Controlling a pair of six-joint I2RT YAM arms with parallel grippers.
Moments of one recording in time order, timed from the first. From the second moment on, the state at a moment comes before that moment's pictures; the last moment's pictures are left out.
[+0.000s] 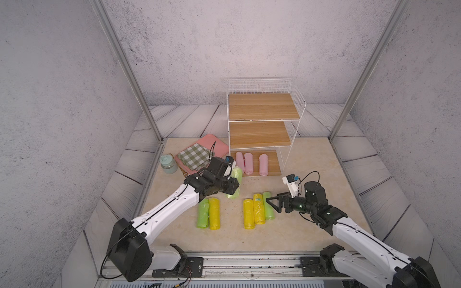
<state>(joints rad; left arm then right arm) -0.64 1.30 1.05 -0.55 0.16 -0.30 0.44 0.96 0.47 -0.02 -0.59 0.41</state>
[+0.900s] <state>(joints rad) -0.54 1.28 0.99 -0.07 0.72 -0.47 0.44 1.20 0.64 0.39 -0.90 0.63</state>
